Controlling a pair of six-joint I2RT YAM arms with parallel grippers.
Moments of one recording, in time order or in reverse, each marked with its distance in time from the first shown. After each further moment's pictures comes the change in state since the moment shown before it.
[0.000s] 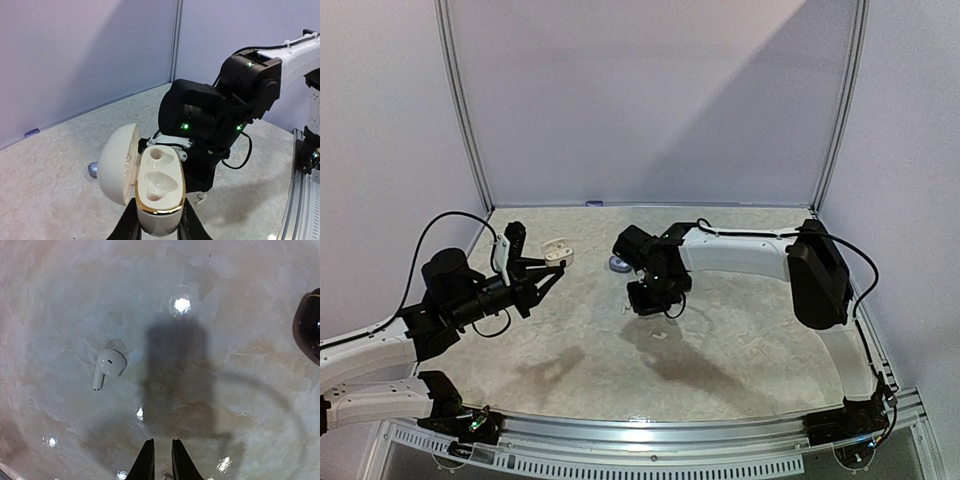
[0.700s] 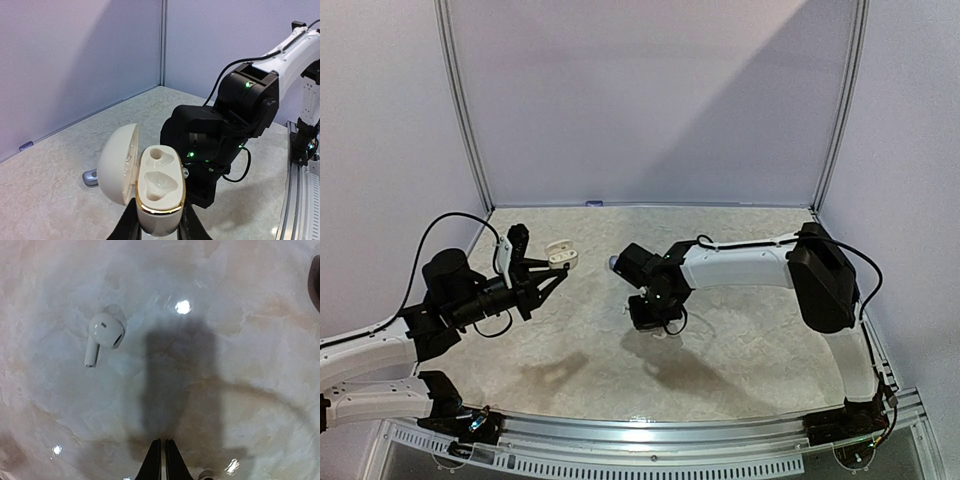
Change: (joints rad) left arm -0.018 0.008 0.000 0.023 0.034 0.050; right arm 0.047 -0.043 -0.178 0.144 0.001 0.095
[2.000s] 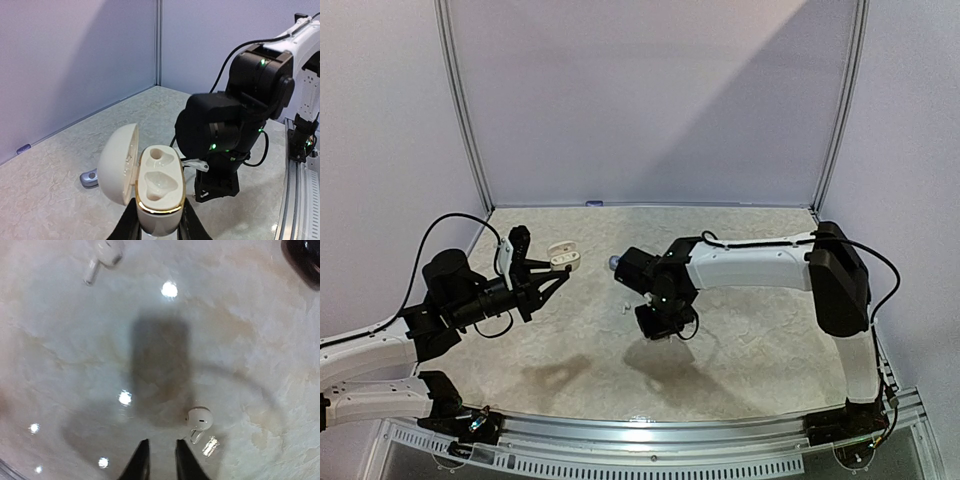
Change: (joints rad) left arm -0.011 0.001 0.000 0.006 0.018 0.016; right arm 0.045 -0.085 -0.026 -0.195 0.019 -0.073
